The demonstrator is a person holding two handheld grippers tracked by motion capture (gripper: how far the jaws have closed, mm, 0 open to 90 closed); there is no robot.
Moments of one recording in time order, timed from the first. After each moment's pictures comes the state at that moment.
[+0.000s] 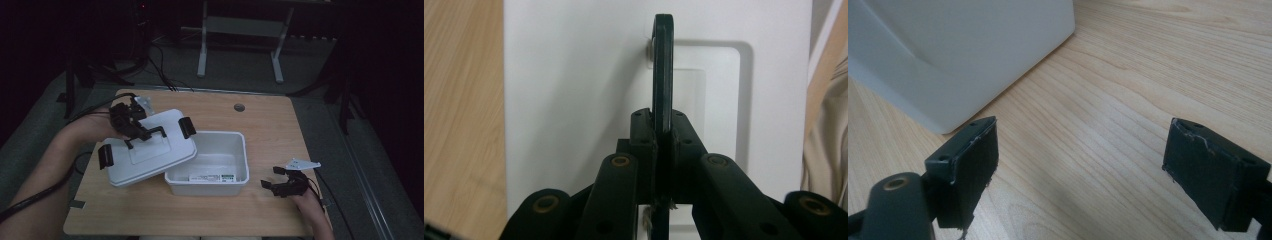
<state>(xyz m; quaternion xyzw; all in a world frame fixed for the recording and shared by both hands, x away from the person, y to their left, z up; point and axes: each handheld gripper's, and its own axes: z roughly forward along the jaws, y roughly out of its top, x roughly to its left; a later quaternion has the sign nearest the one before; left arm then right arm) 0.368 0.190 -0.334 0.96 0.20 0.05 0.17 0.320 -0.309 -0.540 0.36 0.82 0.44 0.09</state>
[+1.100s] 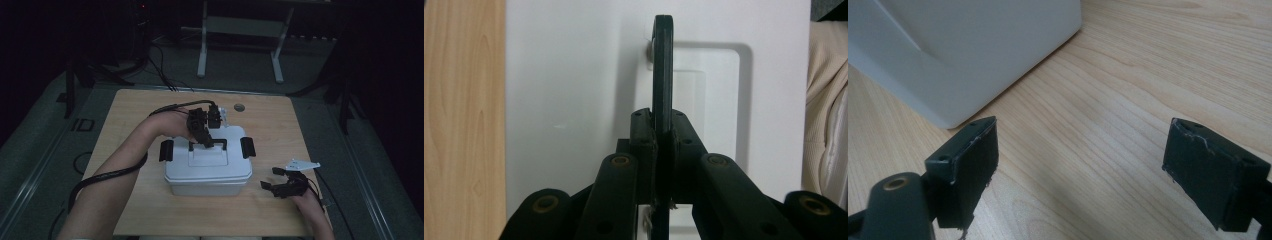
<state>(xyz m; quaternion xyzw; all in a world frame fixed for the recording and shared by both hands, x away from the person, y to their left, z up) 0.389 0.022 -0.349 0.99 0.04 0.01 0.15 0.320 -0.309 -0.542 0.36 0.82 0.44 0.08</state>
